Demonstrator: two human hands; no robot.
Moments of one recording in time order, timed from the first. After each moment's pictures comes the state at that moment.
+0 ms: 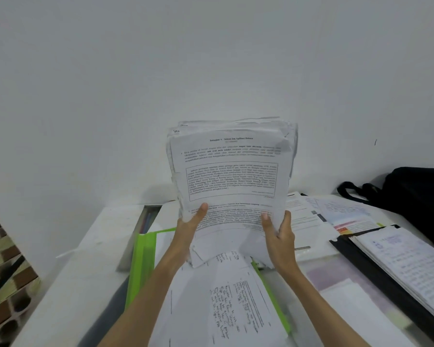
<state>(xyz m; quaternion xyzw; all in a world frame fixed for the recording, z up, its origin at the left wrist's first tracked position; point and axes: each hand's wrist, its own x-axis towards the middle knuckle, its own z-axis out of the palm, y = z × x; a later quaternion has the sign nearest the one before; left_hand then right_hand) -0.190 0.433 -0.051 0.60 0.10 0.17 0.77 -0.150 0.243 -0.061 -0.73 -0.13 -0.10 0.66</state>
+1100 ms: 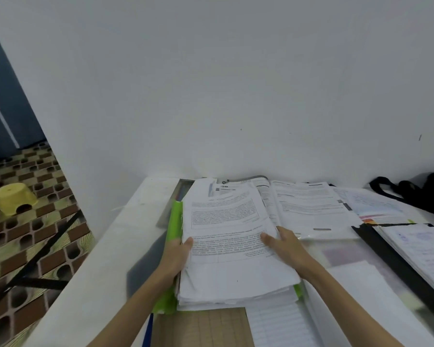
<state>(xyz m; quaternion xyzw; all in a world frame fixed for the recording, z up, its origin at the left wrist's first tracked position) -0.327 0.444 -0.088 0.69 0.32 0.09 0.64 -0.196 0.232 -0.074 -0.81 -0.16 0.20 0.53</state>
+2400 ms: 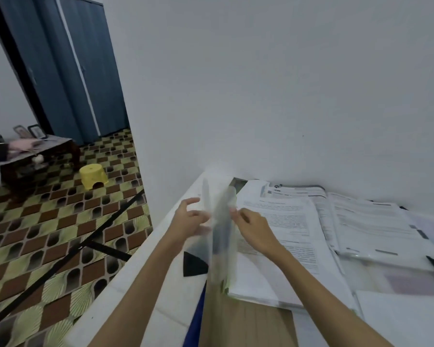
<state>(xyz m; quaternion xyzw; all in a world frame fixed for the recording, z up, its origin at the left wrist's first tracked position) -0.396 0.499 -0.028 0.65 0.34 0.22 0.64 -0.281 0.369 -0.033 -0.79 -0.38 0.18 0.44</state>
